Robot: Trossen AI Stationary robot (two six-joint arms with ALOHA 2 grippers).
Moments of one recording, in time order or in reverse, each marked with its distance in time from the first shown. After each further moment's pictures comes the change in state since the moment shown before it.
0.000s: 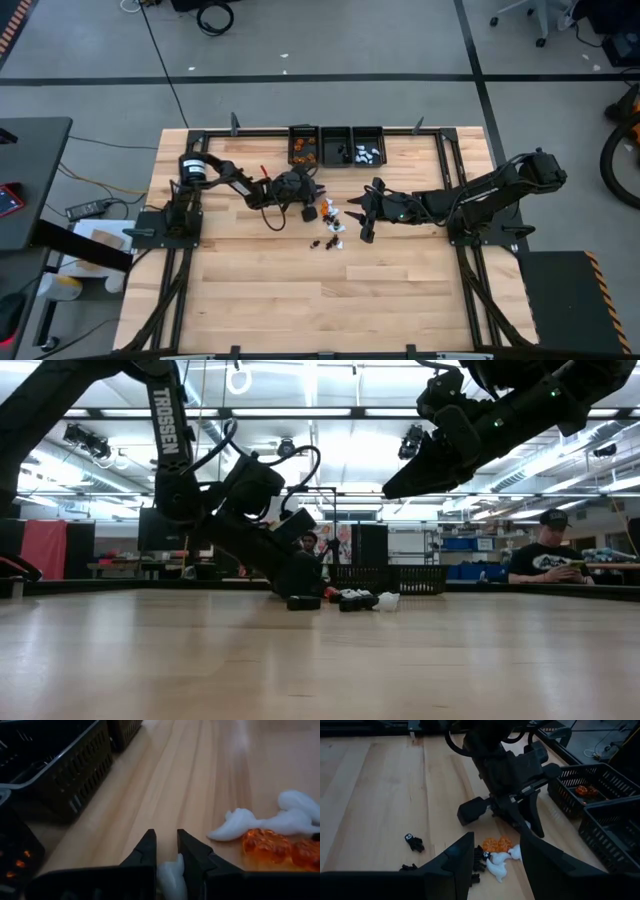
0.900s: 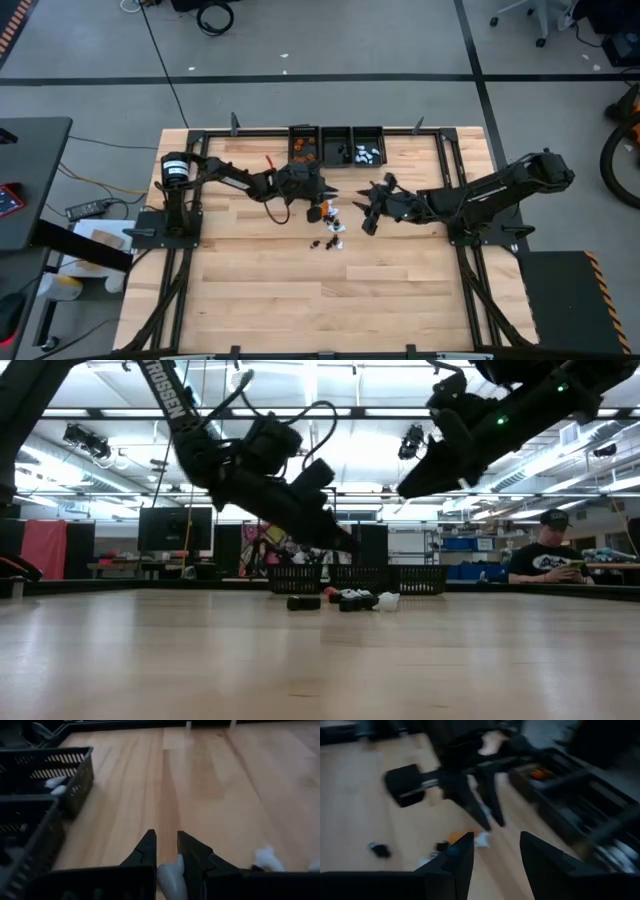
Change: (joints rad) left arm -0.012 -0.150 0.159 -0.250 0.237 0.003; right arm 0.006 -0.091 0.000 -0.164 0.184 0.157
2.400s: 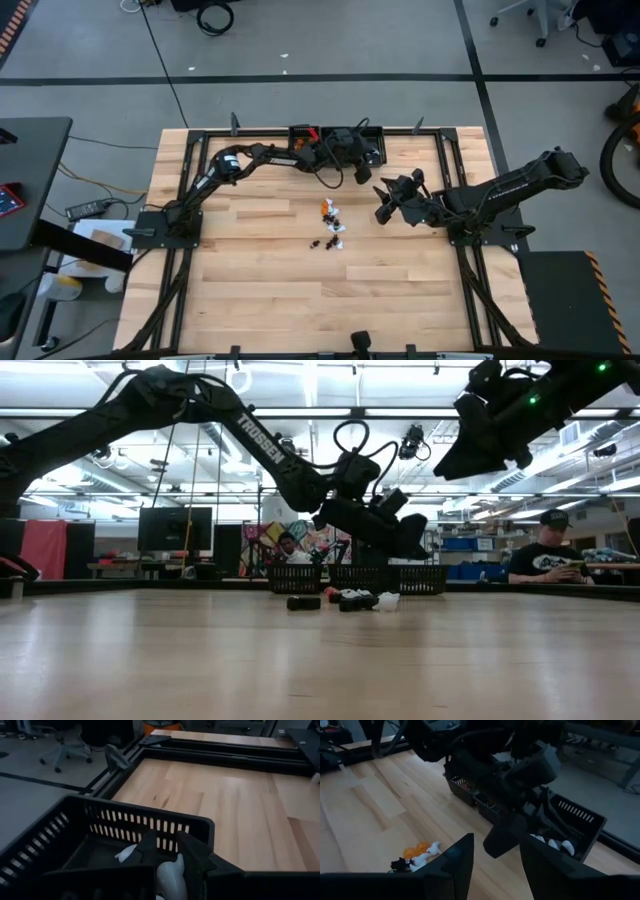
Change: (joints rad) left arm 0.130 0.513 0.843 -0.248 -0.095 -0.091; right arm 0.103 -0.189 0.000 -0.294 0.346 0.251
